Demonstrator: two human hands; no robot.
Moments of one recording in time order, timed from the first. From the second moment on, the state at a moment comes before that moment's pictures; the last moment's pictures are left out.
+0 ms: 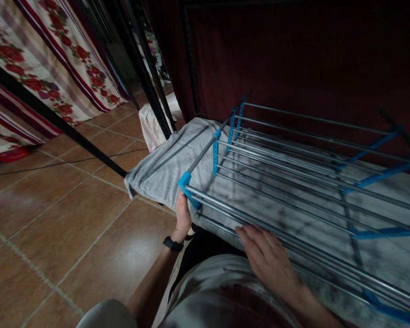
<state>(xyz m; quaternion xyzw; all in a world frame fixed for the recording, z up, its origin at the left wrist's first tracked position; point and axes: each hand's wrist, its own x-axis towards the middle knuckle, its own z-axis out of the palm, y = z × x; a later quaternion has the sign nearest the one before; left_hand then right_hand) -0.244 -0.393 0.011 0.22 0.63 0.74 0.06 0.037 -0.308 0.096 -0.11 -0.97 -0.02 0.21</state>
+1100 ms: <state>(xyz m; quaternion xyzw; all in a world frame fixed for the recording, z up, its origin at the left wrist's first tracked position) -0.264 -0.425 -0.013 0.46 0.77 0.42 0.11 0.016 -0.279 -0.014 -0.24 -0.94 0.20 -0.09</state>
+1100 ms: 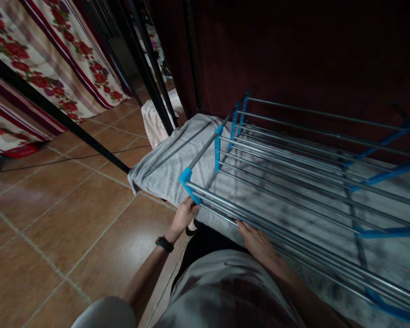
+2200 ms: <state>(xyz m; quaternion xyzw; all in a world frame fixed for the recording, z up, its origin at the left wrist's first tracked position) -0.240 -0.417 0.017 0.38 0.72 0.56 0.11 0.028 -0.311 0.090 -0.18 -0.97 -0.03 0.19</state>
